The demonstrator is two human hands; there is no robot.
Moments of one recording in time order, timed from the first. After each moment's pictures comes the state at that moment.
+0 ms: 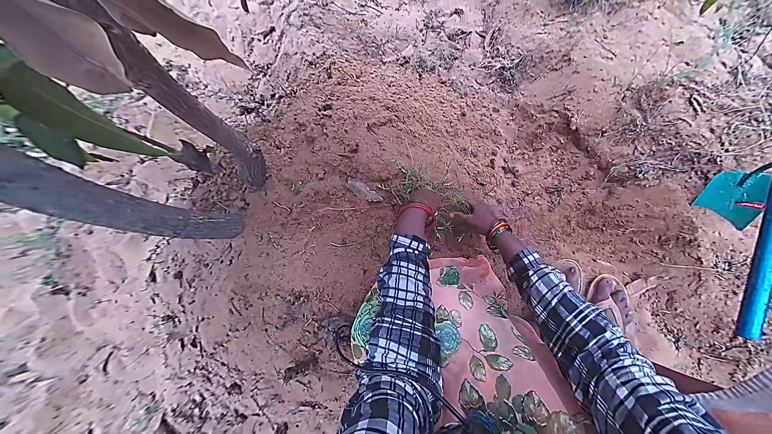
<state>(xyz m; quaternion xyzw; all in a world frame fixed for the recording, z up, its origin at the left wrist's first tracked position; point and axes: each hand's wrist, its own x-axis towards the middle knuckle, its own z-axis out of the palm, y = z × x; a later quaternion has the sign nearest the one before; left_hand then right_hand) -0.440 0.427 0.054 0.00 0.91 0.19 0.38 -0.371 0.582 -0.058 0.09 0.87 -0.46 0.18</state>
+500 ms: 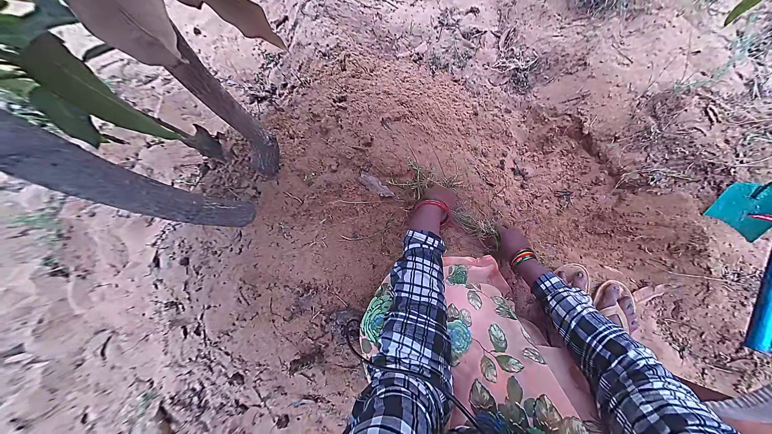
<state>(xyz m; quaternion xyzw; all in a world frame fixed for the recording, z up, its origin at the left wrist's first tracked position) -0.437 0.429 0.051 -0.05 0.91 0.21 0.36 -0.317 0.607 -0.097 0.13 0.93 -0.21 0.28</state>
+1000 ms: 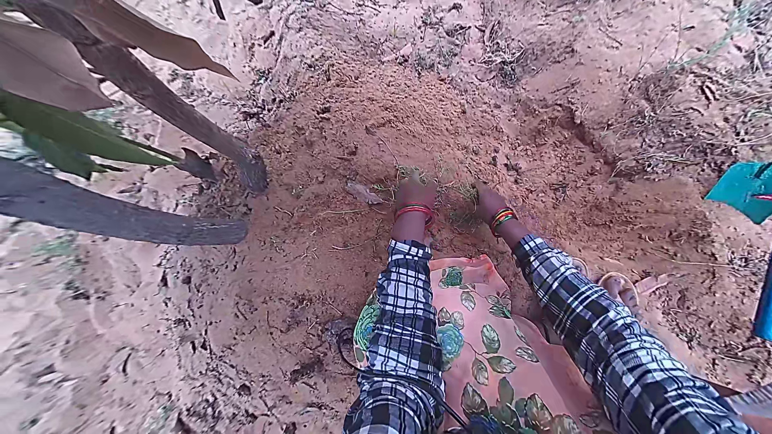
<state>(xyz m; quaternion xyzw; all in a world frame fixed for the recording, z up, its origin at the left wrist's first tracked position) -0.442 0.419 0.055 -0.06 0.93 0.28 0.22 -0.397 0.598 -0.052 0.09 0.93 -0.33 0.16</state>
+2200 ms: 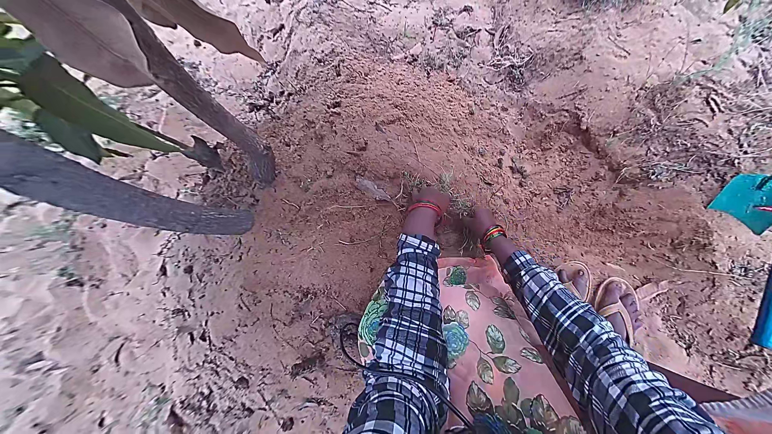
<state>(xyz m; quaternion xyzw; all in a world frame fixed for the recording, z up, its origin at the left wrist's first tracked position) -0.442 0.424 0.054 0.03 0.92 0.15 0.37 -0.353 0.555 -0.072 0.18 0.86 -0.45 0.15</state>
